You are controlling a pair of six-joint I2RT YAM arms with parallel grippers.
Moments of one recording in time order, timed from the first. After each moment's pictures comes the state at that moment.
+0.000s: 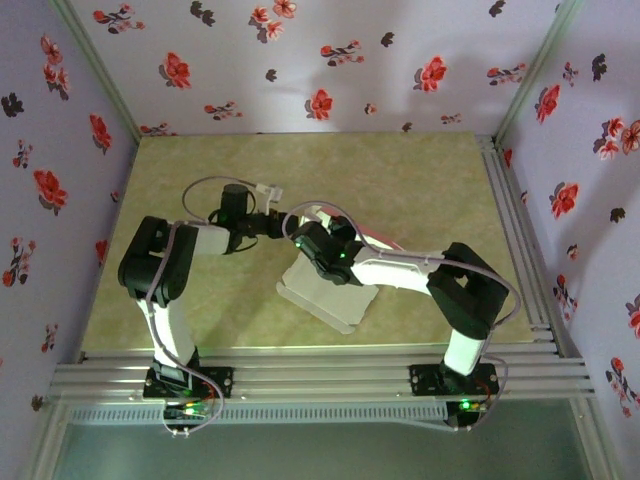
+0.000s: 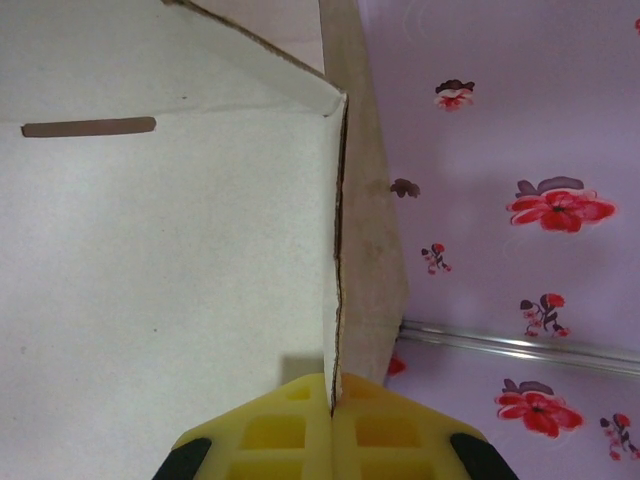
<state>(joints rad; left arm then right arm) -0.34 1.90 0.91 0.43 0.83 -0.32 0.97 1.76 1.09 -0.19 0.99 -0.62</state>
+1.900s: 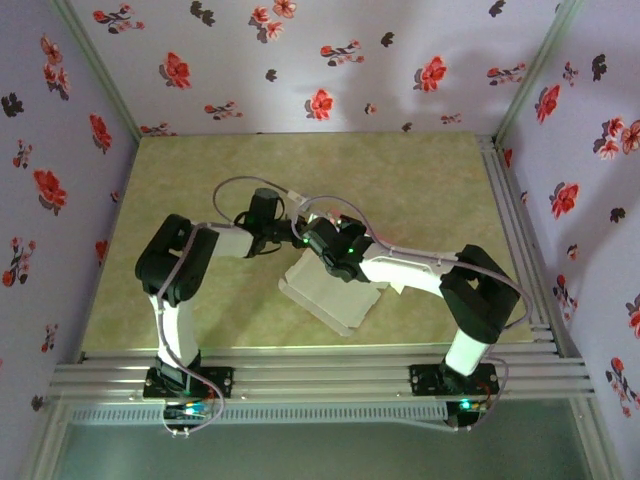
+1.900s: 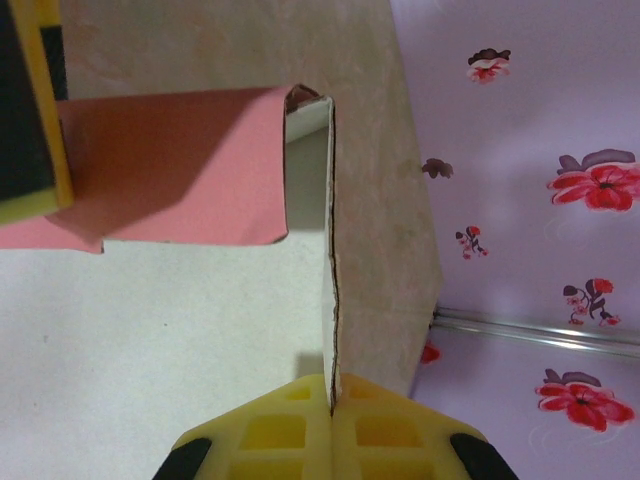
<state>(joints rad) -0.51 1.96 0.97 0.42 0.78 -0.26 0.94 1.71 1.08 -0.31 0.91 -0.53</state>
